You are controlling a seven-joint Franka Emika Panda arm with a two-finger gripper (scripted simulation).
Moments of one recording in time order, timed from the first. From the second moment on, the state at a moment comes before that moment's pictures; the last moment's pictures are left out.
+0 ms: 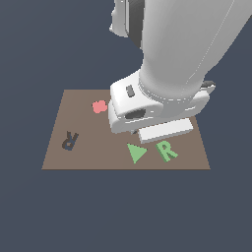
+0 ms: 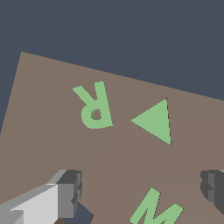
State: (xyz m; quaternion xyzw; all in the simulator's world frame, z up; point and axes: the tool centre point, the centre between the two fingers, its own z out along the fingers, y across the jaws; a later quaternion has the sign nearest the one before) arm 0.056 0.064 0.112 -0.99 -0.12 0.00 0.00
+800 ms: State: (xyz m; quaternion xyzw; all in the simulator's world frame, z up) arm 0.094 0.117 0.053 -0.98 -0.21 0.00 0.00
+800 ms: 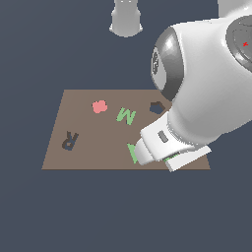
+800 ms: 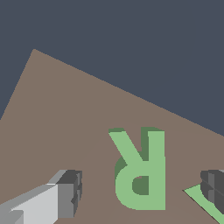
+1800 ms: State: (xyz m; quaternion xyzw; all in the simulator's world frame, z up) arm 0.097 0.120 0.030 -0.98 -0.22 0.00 0.00
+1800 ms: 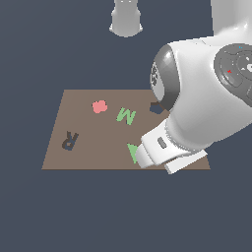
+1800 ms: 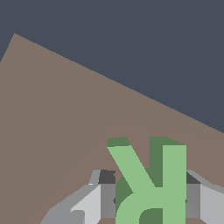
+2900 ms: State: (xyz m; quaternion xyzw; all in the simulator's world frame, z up) arm 0.077 0.116 0.030 -0.96 -0.28 0.00 0.00
